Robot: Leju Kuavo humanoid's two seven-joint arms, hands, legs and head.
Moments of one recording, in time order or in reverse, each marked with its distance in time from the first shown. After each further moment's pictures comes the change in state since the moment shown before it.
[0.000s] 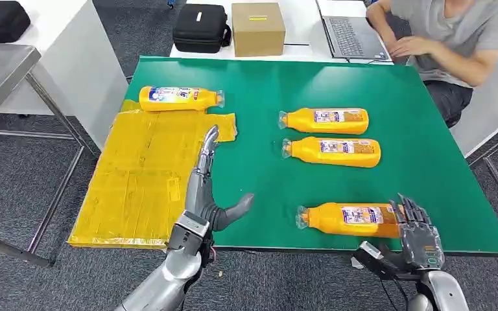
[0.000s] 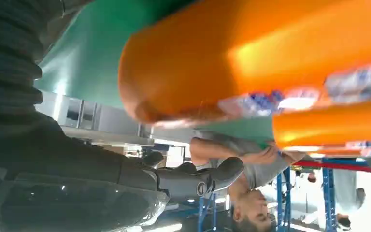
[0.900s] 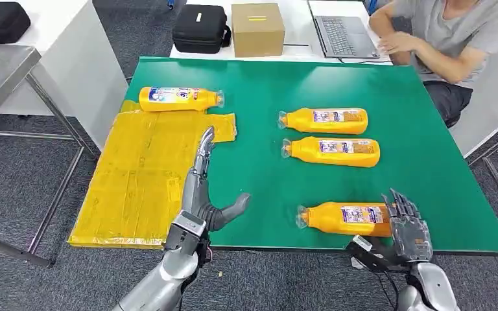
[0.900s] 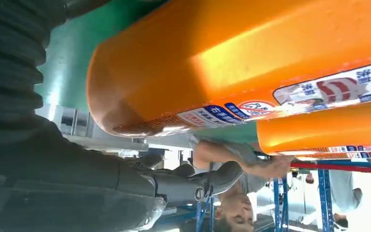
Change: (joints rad) left arm 0.001 0.017 -0.002 0.000 0.010 0.002 0.000; right arm -0.074 -0.006 0.069 0.112 -0.015 -0.047 0.012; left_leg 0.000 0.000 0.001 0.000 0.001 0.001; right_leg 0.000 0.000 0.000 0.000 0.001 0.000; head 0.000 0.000
